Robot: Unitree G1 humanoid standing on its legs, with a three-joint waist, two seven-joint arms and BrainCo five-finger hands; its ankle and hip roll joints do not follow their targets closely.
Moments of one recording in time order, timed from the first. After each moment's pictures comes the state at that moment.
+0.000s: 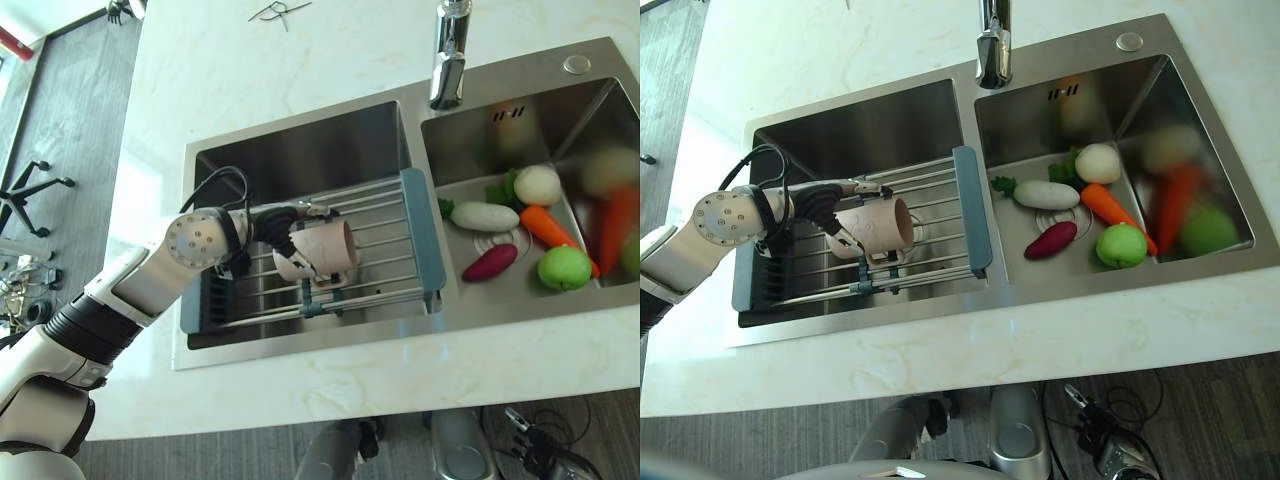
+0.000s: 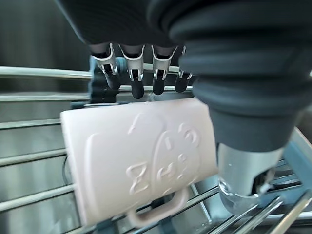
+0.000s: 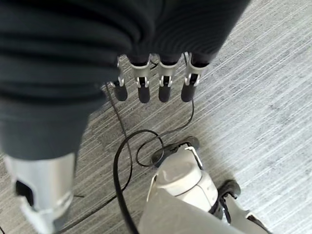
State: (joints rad) left arm -0.75 1.06 -0.58 -0.03 -0.06 0.05 -0.50; right arm -0.07 -0.38 0.09 1.23 0.72 -0.04 0.12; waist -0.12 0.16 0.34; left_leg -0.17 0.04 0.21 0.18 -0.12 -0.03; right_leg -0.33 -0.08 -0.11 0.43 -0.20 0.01
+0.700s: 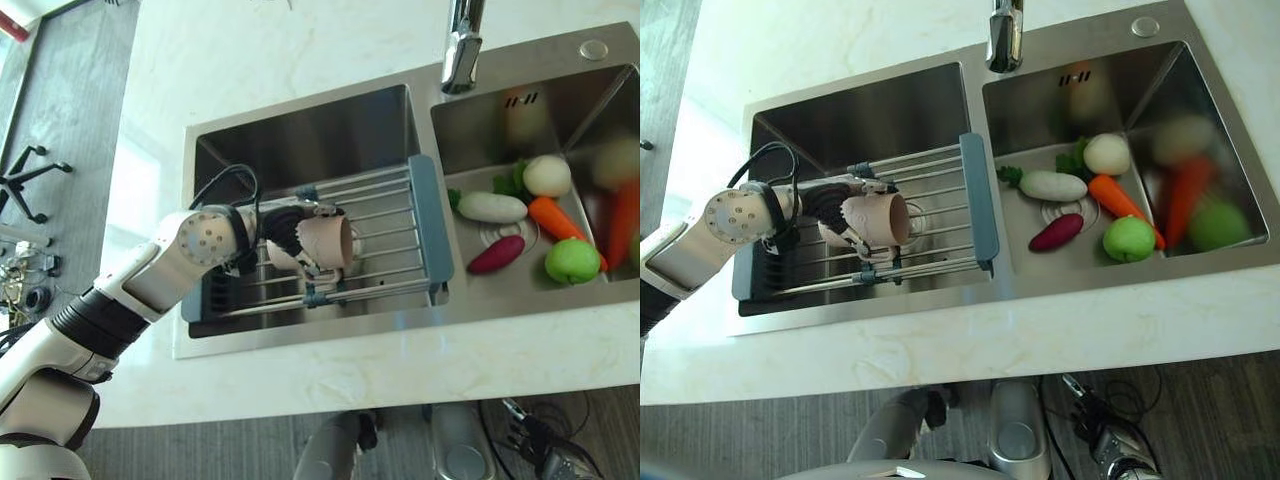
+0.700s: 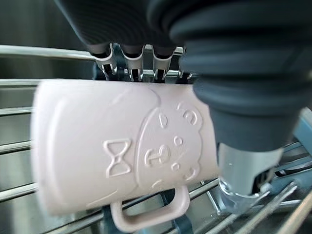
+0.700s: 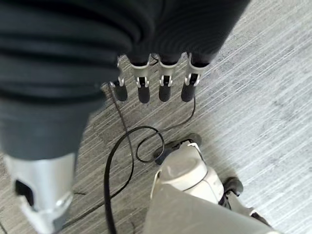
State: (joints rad) left arm -0.82 1.04 -0.64 0.00 0.02 0.04 -0.46; right arm -0.11 -0.38 0.12 1.22 0.77 -0.03 0.12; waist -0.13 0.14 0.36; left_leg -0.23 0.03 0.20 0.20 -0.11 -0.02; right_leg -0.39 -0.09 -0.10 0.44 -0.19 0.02
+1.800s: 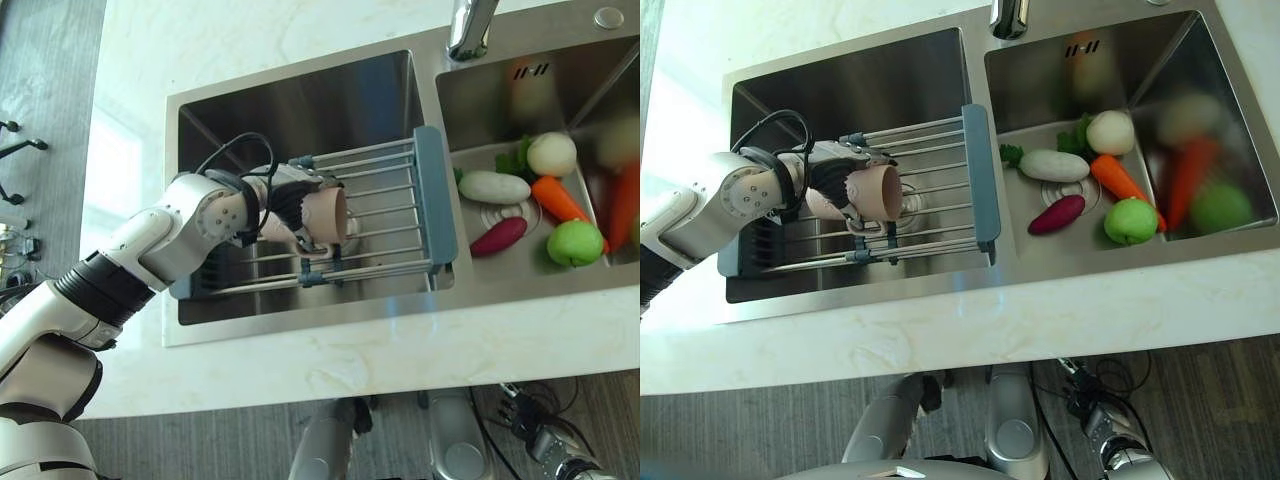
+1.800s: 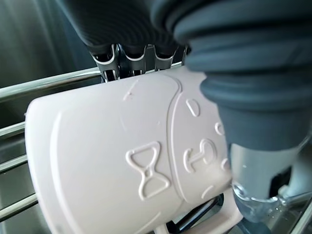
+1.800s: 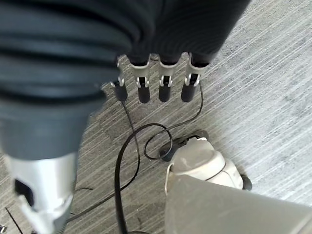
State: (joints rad) left arm -1.02 1.04 -0.78 0.07 0.26 0.03 -0.42; right arm -0.17 -0.38 0.17 1.22 0.83 -0.06 0.11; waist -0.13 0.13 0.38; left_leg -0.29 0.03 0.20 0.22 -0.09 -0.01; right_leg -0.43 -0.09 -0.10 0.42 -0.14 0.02
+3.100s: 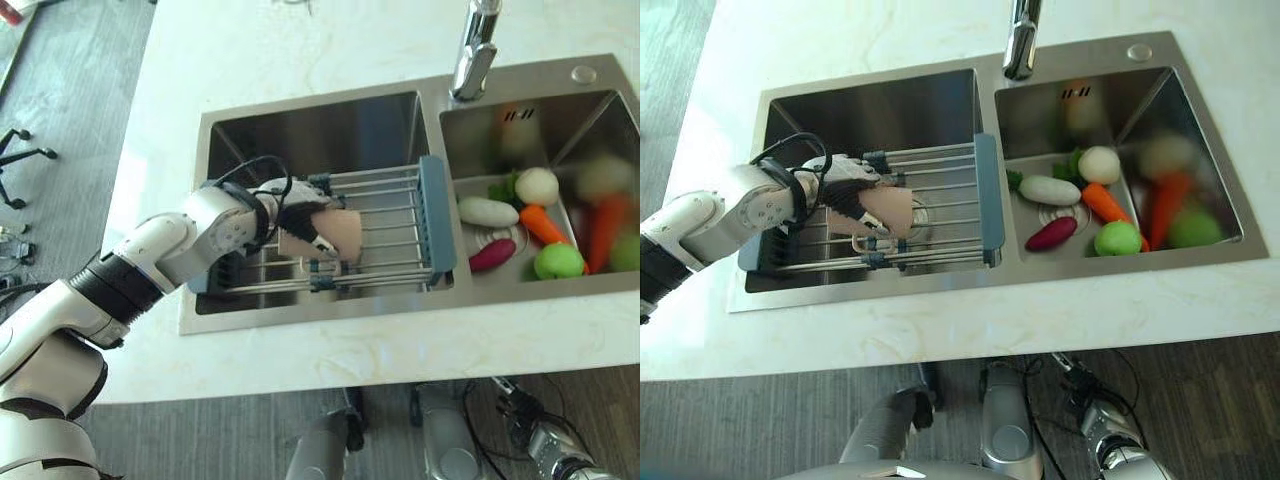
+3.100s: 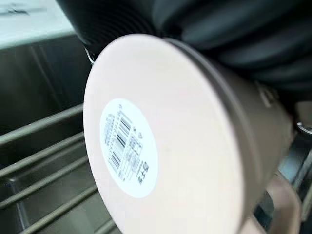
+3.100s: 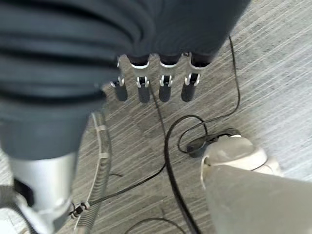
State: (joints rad) left arm -0.99 1.03 -0.82 0.13 0.36 -0.11 -0.29; right arm -0.16 -0.37 0.20 1.22 0.83 -0.10 0.07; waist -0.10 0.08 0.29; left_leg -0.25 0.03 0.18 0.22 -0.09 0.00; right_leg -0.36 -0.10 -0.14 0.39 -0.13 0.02
